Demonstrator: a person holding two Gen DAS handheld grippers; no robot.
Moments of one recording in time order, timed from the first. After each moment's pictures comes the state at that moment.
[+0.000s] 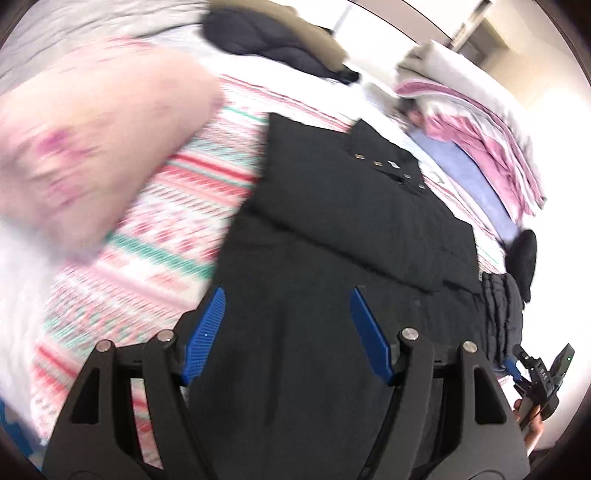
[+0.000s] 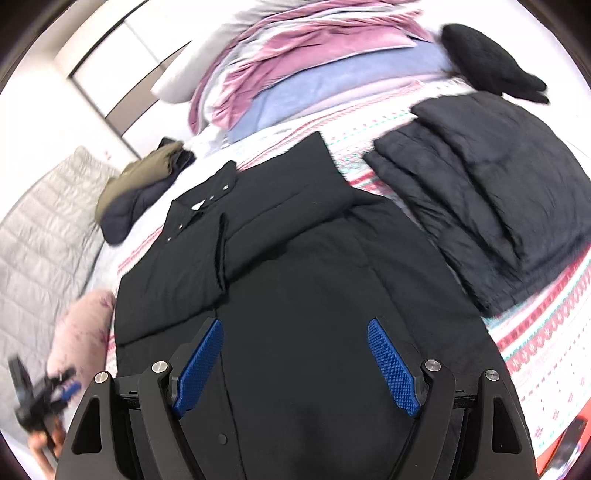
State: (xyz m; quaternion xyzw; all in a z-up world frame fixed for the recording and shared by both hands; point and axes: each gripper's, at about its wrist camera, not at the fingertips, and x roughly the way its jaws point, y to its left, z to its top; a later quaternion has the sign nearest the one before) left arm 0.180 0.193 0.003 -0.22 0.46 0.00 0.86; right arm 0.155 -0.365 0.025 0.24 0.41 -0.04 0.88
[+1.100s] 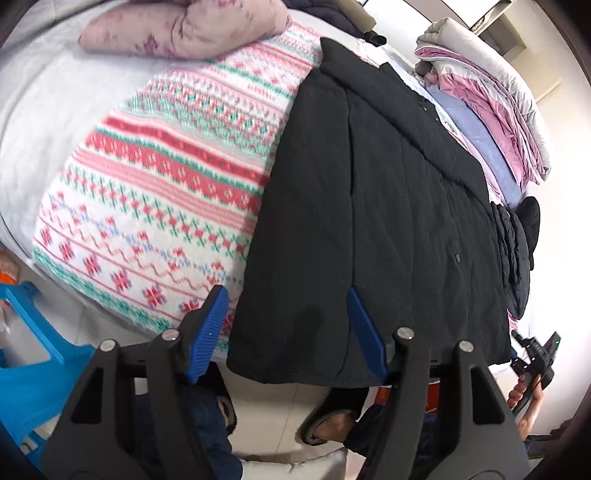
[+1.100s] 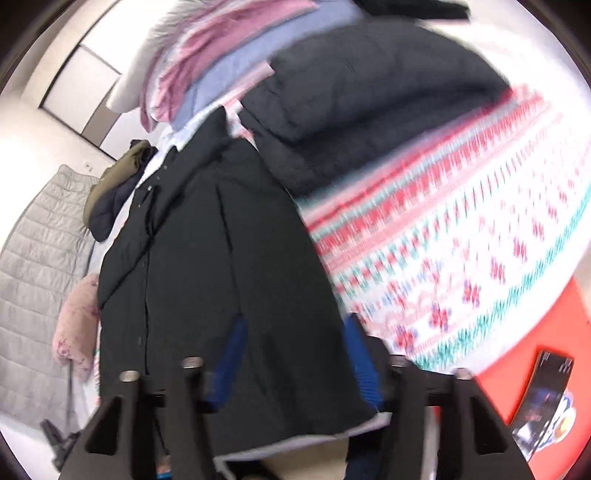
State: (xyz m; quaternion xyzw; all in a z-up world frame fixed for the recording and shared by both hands) left arm -0.012 0.183 -0.079 -0.26 0.51 0.01 0.82; right arm -0.001 -0.501 -0.054 0.31 0.46 -0.04 0.83
